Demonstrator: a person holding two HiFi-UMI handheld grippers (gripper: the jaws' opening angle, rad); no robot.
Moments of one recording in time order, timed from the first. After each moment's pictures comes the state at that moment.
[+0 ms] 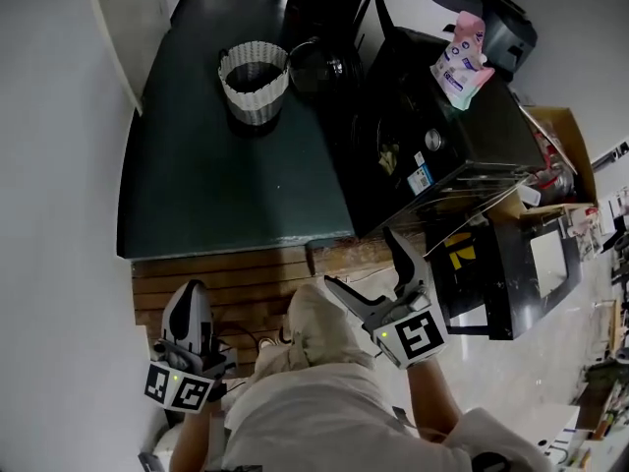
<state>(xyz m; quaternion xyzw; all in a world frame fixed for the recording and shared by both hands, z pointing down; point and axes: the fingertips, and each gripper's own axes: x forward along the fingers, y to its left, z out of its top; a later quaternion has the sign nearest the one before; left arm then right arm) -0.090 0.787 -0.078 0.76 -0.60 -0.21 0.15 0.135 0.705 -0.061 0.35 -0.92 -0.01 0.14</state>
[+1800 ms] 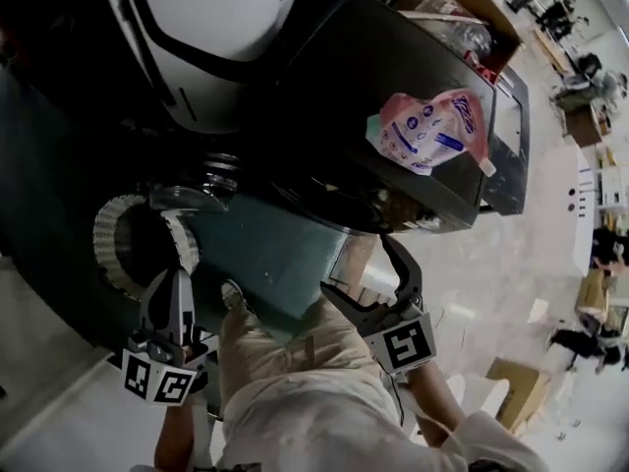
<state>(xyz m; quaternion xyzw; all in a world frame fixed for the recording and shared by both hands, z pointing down) 0.008 -0.015 -0.135 0.95 -0.17 -0.03 0.25 0.176 0.161 -0.089 0.71 -0.65 0.15 0.23</state>
